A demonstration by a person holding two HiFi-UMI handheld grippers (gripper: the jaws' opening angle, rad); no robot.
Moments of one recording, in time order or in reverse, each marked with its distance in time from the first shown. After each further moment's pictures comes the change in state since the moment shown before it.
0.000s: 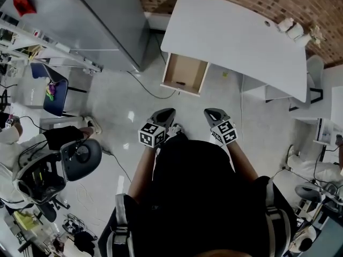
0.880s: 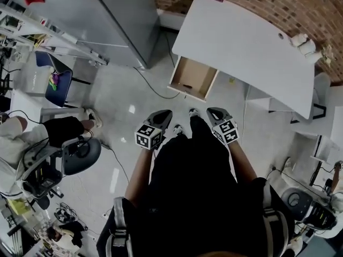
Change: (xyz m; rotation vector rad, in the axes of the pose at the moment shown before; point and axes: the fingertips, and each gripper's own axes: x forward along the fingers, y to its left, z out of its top) left arm -0.020 0.047 0.012 -0.060 -0.014 0.082; right arm 0.043 -0.023 0.027 -0.058 0.042 0.042
